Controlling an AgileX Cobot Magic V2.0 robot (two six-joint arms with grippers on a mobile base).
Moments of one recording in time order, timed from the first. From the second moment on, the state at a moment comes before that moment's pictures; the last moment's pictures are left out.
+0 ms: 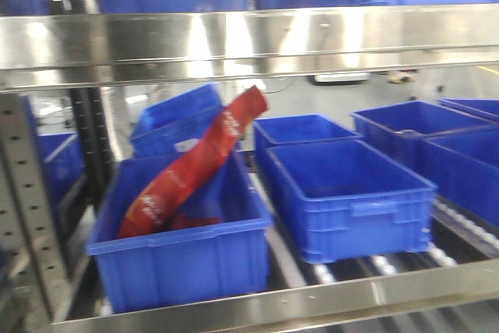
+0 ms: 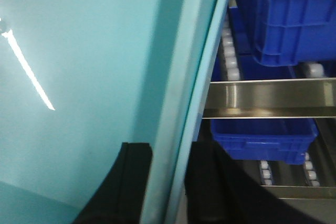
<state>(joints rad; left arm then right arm) -0.33 1.42 -1.80 -0.02 0.88 -0.14 0.37 1.38 -1.76 0.07 0.98 0.12</state>
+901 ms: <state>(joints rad) -0.33 1.42 -1.80 -0.02 0.88 -0.14 0.37 1.38 -1.76 0.07 0.98 0.12</state>
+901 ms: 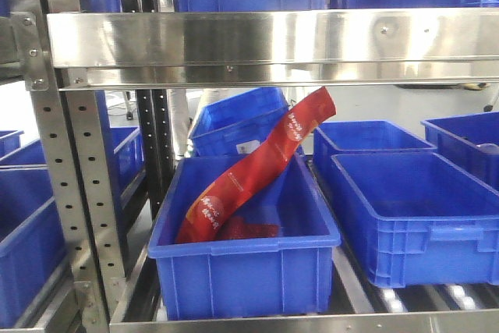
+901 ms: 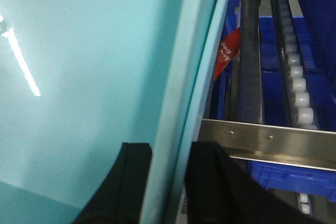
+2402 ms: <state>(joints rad) -0.33 1.42 -1.80 -0.02 0.88 -0.14 0.37 1.38 -1.76 0.07 0.98 0.12</state>
